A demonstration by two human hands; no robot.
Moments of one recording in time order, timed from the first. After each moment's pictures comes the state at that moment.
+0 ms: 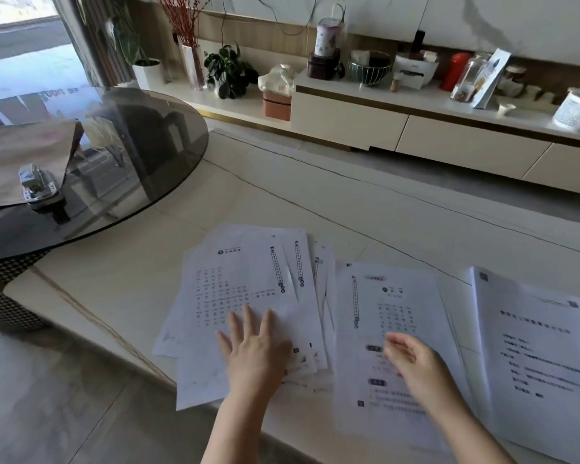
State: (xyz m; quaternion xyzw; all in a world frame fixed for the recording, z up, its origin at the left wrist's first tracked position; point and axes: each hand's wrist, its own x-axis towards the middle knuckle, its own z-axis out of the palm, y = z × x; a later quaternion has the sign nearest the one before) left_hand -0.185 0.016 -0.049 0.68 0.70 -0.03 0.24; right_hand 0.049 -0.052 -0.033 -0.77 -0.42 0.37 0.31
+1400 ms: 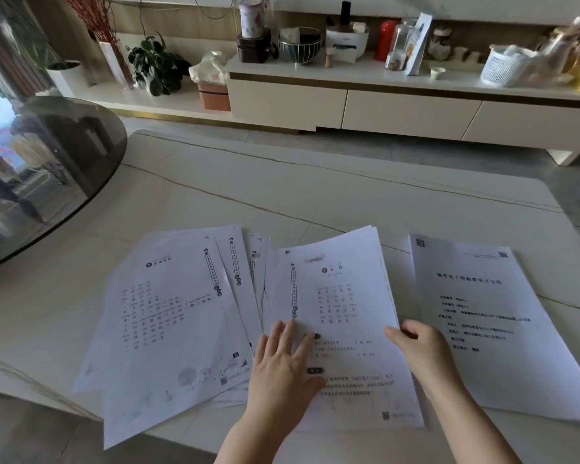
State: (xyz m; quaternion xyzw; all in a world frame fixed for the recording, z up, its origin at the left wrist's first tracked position) left_hand -0.088 -0.027 -0.048 0.85 0.49 -0.03 0.21; right_hand 0.128 -0.073 -0.052 -0.82 -0.31 0.32 0.37
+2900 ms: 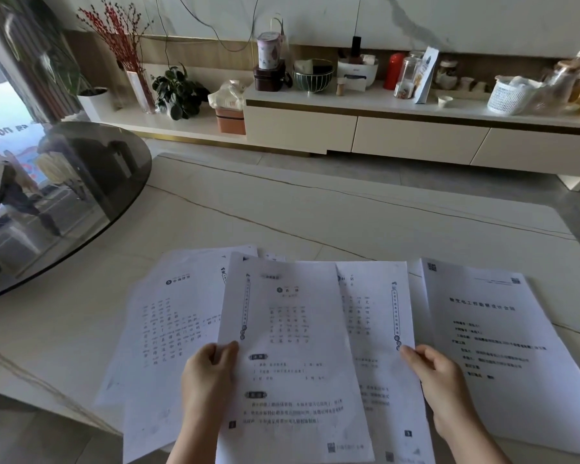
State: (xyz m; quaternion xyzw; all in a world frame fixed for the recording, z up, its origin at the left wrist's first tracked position) left_hand -0.170 0.019 -0.042 0.46 0.72 0.32 0.41; right_hand 0.126 -0.079 -0.069 -0.74 -0.22 0.38 0.51
